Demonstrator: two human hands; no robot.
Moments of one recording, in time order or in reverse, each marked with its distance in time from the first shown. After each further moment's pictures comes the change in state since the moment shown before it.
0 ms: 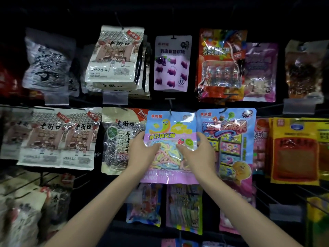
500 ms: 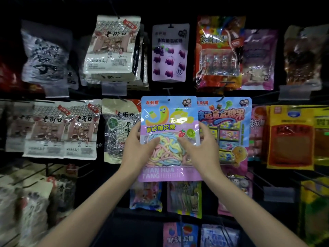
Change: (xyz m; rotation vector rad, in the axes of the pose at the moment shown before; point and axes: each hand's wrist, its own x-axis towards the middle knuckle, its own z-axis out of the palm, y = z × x) left_hand -0.055 0.027 -0.021 -0.187 -0.051 0.020; right_hand -0.039 -0.013 -0.027 0.142 -0.055 -0.064
